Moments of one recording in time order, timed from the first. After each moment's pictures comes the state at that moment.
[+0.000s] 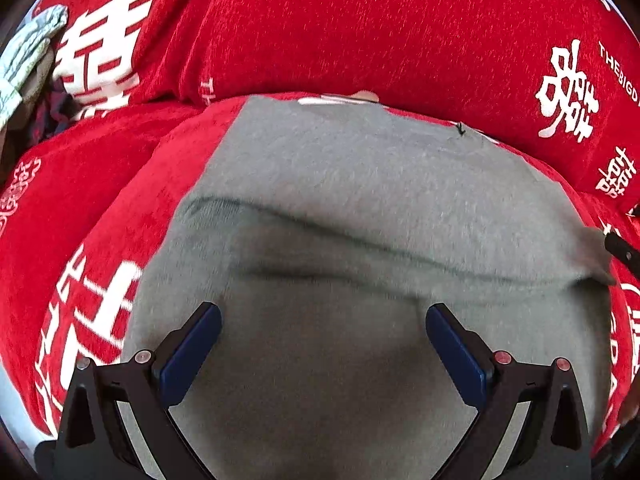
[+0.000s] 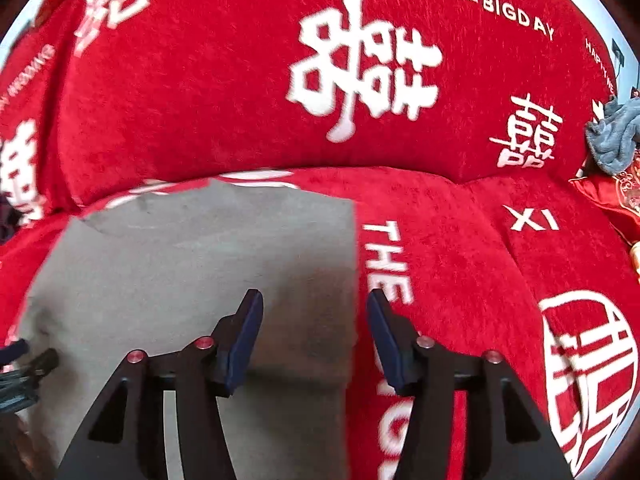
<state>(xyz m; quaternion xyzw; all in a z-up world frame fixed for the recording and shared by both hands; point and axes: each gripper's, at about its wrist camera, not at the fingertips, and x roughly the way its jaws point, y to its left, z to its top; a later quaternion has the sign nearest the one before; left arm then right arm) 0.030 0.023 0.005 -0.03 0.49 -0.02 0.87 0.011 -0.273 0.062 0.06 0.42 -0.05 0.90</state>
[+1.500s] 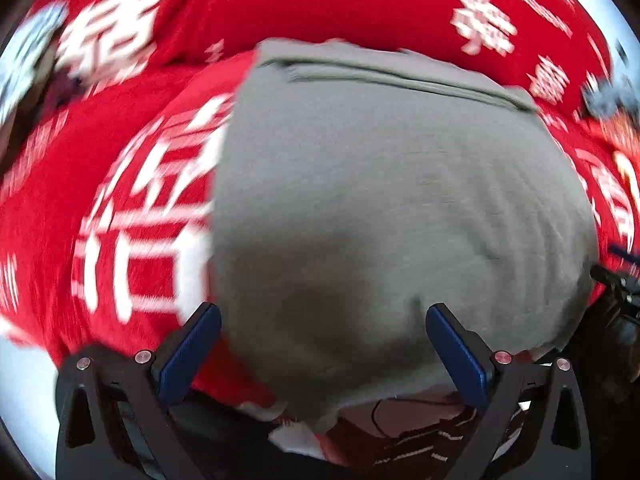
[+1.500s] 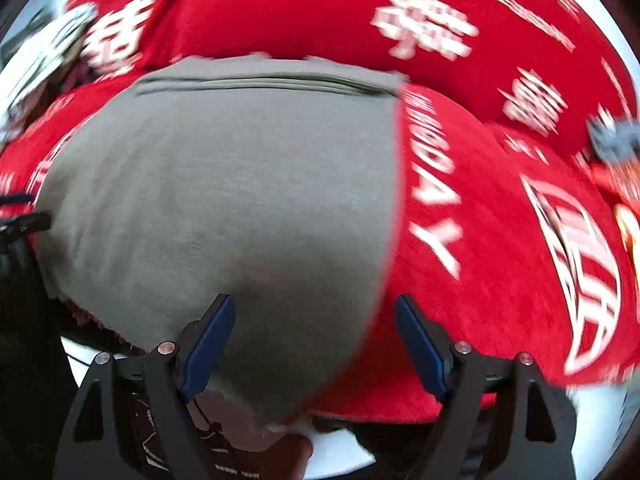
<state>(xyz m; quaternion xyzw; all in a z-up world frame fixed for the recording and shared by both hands) -0.150 0.105 -0.014 0.00 0.50 -0.10 0.86 -0.222 -0.225 0.006 -0.02 0.48 0.01 0.88</state>
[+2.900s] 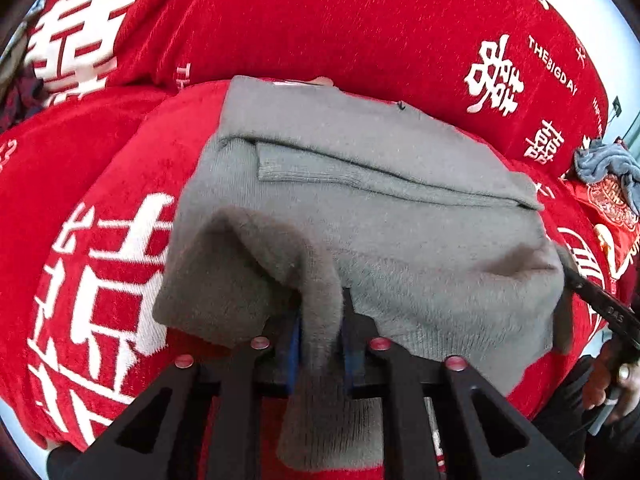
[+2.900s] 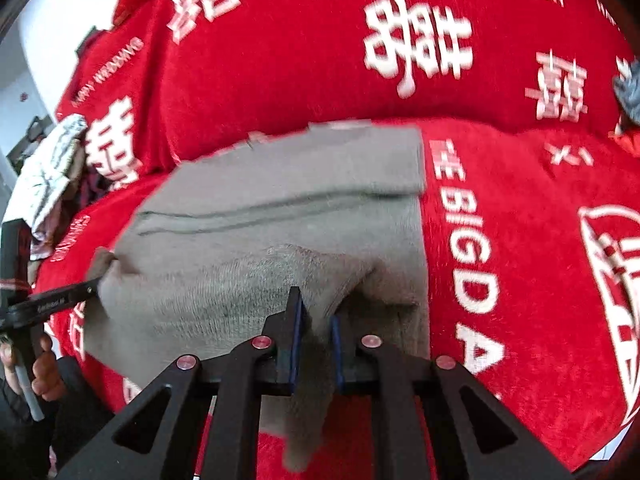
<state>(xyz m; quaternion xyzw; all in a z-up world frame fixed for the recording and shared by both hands) -0.040 0.075 0.011 -0.06 0.47 -0.16 0.87 -0.101 -0.243 0.027 0.13 0.43 0.07 0.89</state>
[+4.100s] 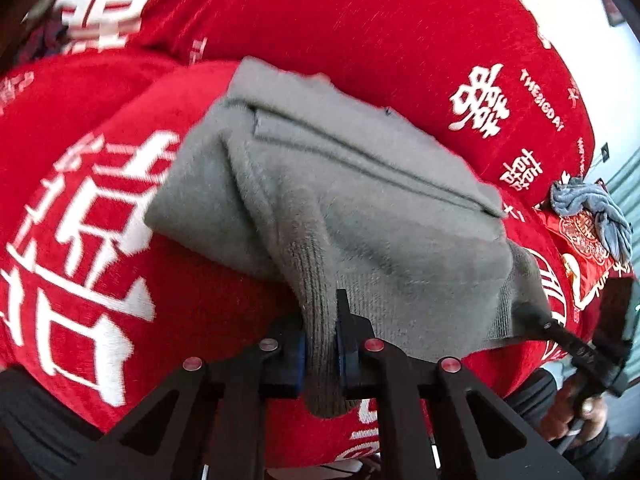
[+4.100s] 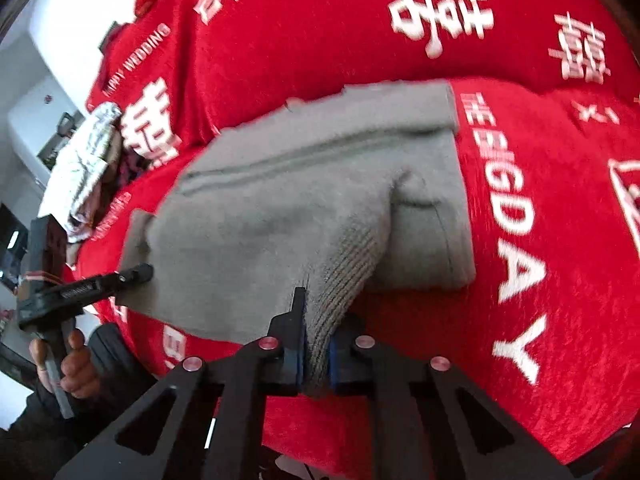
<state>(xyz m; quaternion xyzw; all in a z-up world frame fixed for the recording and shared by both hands) -0.094 0.080 0.018 -0.15 0.46 -0.17 0.86 -0.148 -0.234 0.021 0.16 0.43 0.15 0.88</state>
